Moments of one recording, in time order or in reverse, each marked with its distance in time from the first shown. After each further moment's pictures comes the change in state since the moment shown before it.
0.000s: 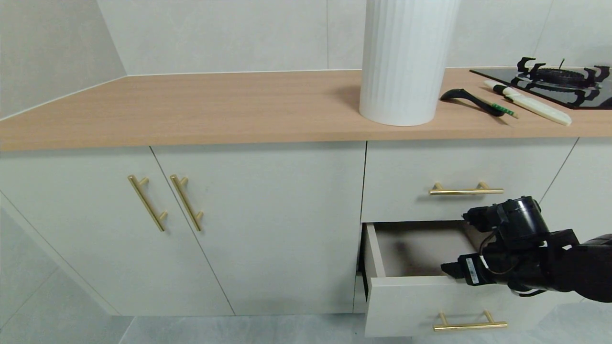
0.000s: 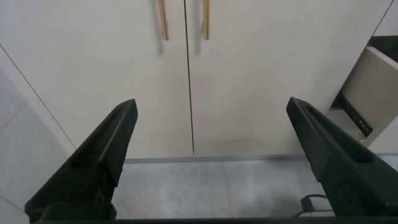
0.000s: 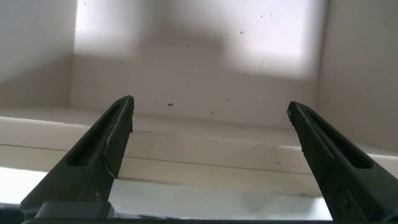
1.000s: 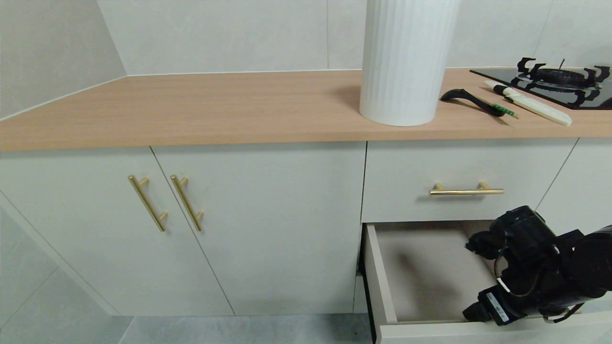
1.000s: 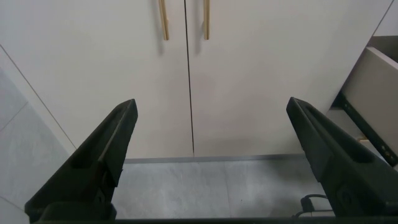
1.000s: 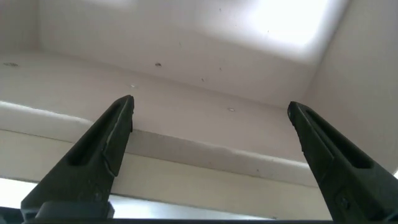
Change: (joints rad) left arm 0.000 0.000 0.000 0.000 0.000 0.000; right arm 0.018 -0.070 -0.060 0.487 0.048 -0.119
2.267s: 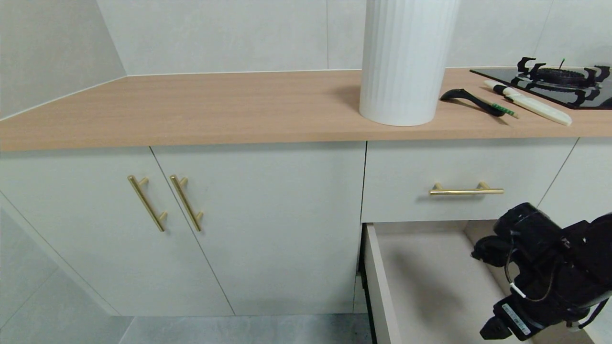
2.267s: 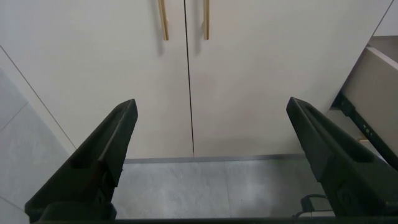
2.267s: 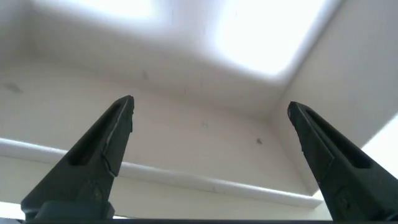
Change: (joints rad) left arm 0.000 0.000 0.000 0.000 0.000 0.000; right arm 0.031 -0.064 -0.100 0.276 0.001 -0.006
